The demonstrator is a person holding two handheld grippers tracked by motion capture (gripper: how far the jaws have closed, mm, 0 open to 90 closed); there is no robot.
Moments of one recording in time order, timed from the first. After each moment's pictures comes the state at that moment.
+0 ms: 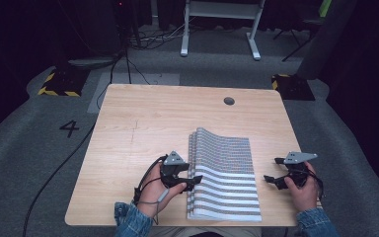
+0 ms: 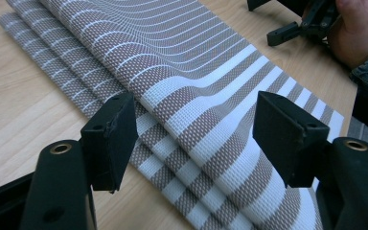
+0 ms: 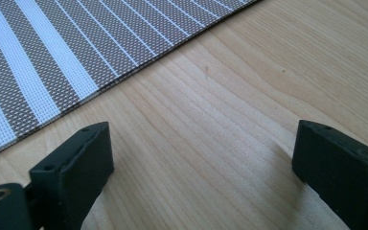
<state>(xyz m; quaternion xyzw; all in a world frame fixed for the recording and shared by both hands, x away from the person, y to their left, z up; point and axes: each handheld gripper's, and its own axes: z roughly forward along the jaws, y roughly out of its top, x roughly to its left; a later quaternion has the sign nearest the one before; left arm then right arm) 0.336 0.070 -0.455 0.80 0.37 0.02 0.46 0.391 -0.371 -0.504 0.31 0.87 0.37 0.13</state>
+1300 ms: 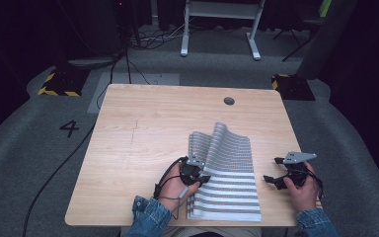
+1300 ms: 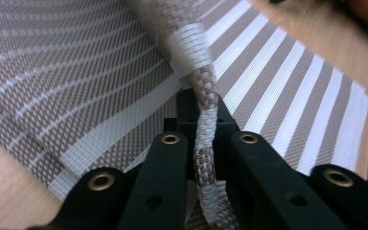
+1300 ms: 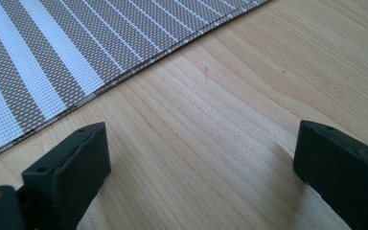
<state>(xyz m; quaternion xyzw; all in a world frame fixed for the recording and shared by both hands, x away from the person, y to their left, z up) 0.352 0.026 -0.477 0.85 0.33 -0.01 0.41 0.391 -0.369 -0.505 0.31 0.87 0.37 0.14</state>
